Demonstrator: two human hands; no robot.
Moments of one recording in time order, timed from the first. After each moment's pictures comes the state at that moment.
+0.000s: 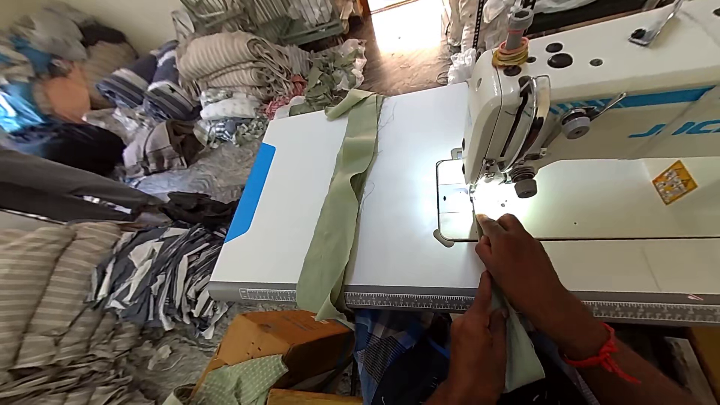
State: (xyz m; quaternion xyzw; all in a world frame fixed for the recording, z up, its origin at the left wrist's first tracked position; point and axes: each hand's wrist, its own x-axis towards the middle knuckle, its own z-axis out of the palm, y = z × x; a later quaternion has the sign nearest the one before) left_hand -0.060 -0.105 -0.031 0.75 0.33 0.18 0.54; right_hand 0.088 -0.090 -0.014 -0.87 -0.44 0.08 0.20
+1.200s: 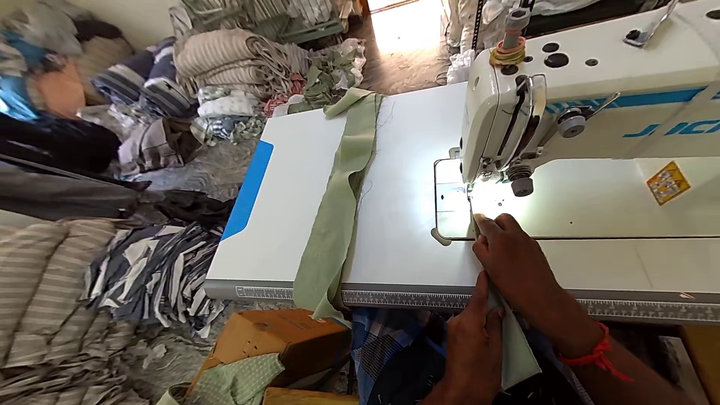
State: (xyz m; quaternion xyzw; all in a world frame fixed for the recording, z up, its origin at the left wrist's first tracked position) left_hand -0.060 -0.107 -0.032 0.75 0.33 0.18 0.55; right_hand 0.088 -0.092 -0.016 -0.87 -0.44 0.07 0.20
